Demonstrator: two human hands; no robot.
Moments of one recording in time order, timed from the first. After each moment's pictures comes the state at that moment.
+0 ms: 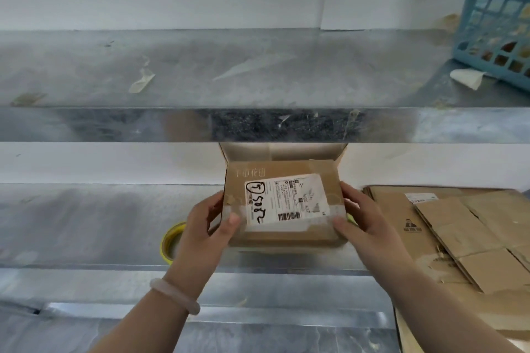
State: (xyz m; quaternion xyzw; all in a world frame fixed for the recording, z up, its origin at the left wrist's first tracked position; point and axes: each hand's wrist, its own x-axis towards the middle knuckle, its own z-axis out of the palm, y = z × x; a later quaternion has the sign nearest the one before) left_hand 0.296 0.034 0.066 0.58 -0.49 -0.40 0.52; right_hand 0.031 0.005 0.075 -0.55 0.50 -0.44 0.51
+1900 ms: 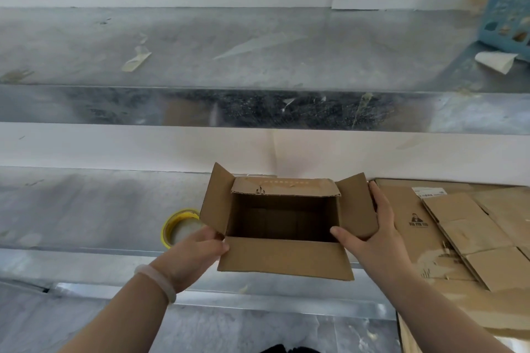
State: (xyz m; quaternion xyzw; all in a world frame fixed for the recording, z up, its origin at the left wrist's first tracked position) left_hand 0.327 0.036 0.025 0.55 -0.42 -0.63 0.36; right_hand 0.016 0.009 0.041 -0.54 0.63 -0.39 0.40
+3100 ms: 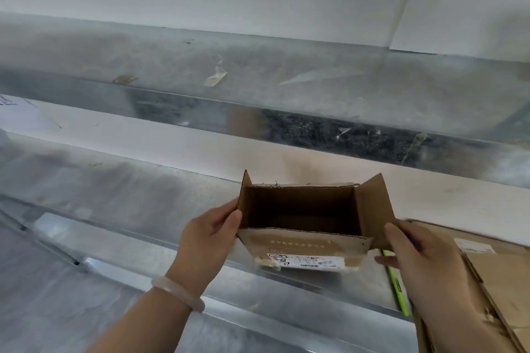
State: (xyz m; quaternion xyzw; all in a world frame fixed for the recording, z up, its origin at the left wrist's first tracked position) left_hand 0.319 0.054 0.081 0.66 -0.45 -0.32 0.51; right_hand 0.033 0.002 0.103 -0.57 0.64 -0.38 0.34
